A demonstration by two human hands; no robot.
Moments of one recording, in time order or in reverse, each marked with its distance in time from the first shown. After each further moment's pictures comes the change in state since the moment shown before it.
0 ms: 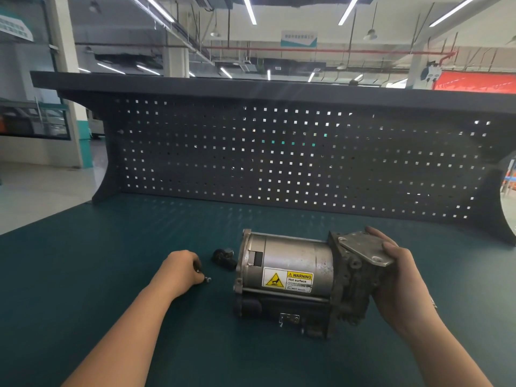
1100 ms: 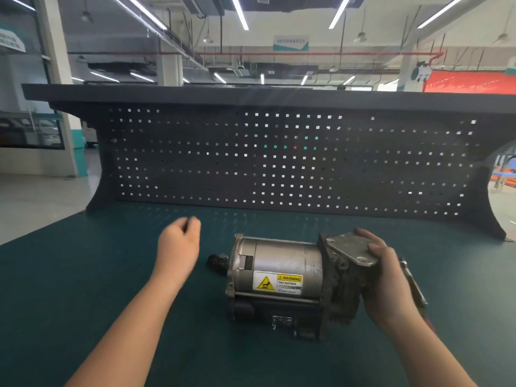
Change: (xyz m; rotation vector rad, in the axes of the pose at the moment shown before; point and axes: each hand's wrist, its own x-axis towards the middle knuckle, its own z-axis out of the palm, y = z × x) left_hand -0.042 0.072 -0.047 -0.714 0.450 0.089; right_hand -0.004 0.001 0.010 -0.062 0.127 -0.061
